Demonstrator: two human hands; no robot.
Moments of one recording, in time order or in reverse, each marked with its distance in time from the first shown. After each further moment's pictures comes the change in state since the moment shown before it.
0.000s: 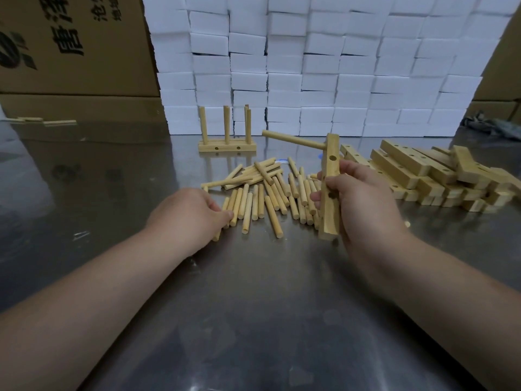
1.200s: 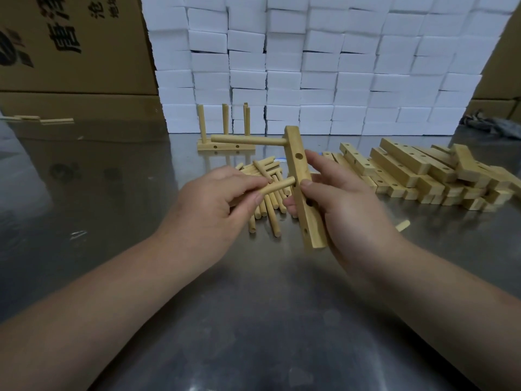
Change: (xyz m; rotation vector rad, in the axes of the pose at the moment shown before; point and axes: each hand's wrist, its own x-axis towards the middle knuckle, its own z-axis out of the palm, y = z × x) left_hand -0.032 0.017 -0.007 -0.303 0.261 0.736; right_hand -0.024 -0.004 0.009 0.029 -0.303 -0.099
